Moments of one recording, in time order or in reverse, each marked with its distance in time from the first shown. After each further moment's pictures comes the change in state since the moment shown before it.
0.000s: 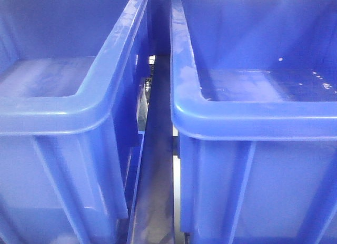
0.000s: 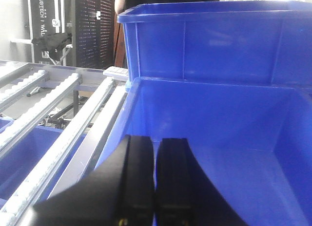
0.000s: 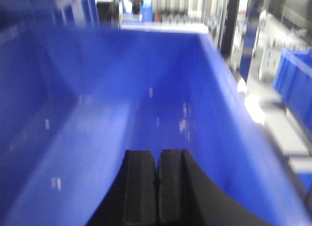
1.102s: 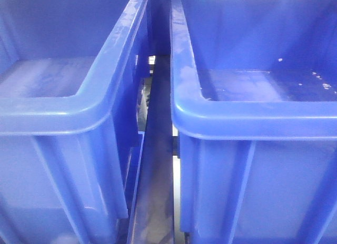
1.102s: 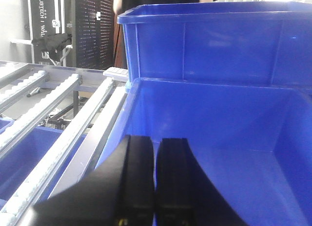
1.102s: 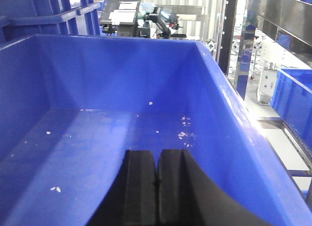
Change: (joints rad) left arm 0.000 0.000 0.000 0.000 0.000 0.000; right arm 0.000 -0.151 0.089 0.000 -0.053 -0.002
